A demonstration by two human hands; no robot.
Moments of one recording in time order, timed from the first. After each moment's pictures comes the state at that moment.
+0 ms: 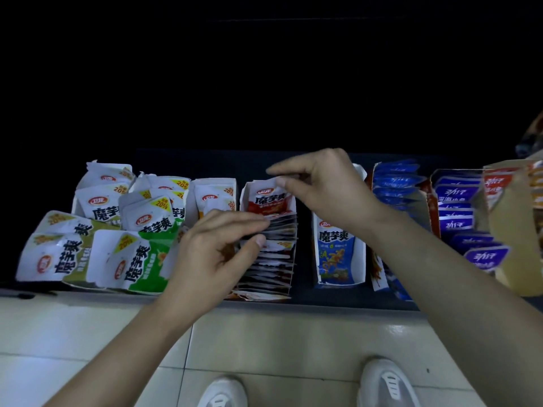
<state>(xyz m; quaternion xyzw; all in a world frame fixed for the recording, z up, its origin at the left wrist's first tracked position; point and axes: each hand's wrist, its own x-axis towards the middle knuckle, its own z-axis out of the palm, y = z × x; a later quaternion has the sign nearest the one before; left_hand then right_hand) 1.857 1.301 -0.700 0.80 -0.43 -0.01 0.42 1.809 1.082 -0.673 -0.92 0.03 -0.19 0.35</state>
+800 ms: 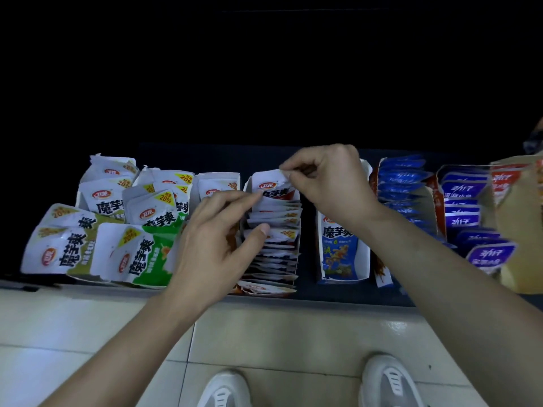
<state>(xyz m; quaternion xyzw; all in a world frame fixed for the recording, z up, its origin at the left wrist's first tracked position) 1.858 1.299 -0.700 0.84 -0.39 -0.01 0.38 1.813 1.085 -0.686 -0.90 0.07 -0.27 0.34</state>
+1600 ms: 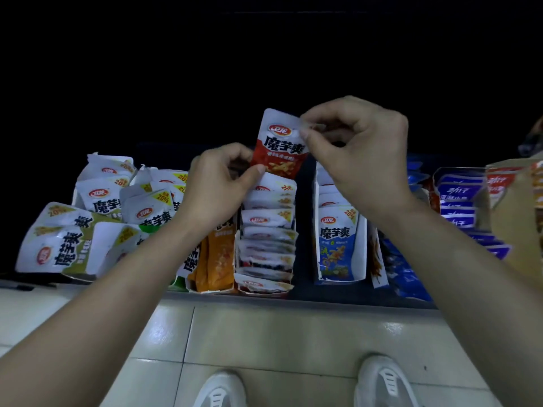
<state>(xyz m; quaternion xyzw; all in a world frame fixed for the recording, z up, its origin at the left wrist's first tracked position) 1.918 1.253 -0.685 0.82 -0.37 -0.03 0.42 1.803 1.076 -0.645 -0.84 0.06 -0.40 0.35</state>
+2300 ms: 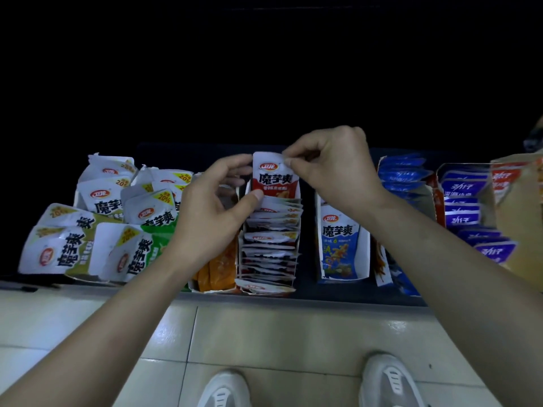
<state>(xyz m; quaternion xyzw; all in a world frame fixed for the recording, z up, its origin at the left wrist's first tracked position) 1.890 1.280 -0.693 0.80 -0.35 -0.07 0.48 1.818 1.078 -0.673 -0.91 0.08 -0.27 0.30</state>
